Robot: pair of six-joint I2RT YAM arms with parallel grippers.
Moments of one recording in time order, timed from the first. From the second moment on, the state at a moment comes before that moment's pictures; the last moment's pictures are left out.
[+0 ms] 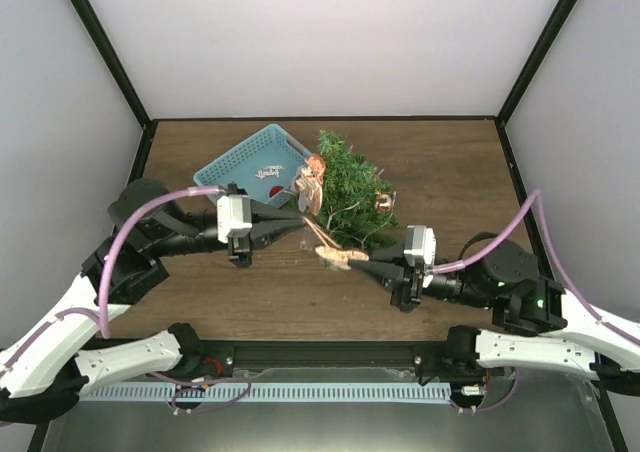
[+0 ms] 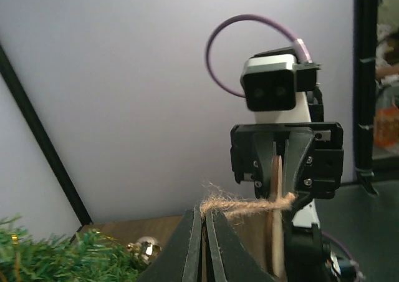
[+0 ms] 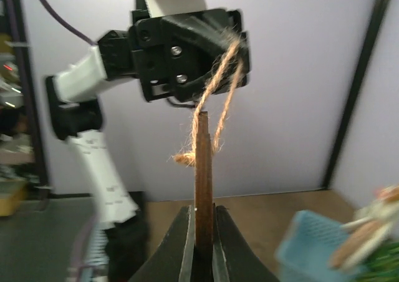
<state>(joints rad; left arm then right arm) -0.91 0.90 1.33 -0.33 0.53 0.16 1.31 0.65 1.03 -0.26 -0.03 -0.14</state>
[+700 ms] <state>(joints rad) -0.91 0.89 1.36 -0.24 0.35 -0.25 1.31 0.64 1.11 -0.34 0.05 -0.25</state>
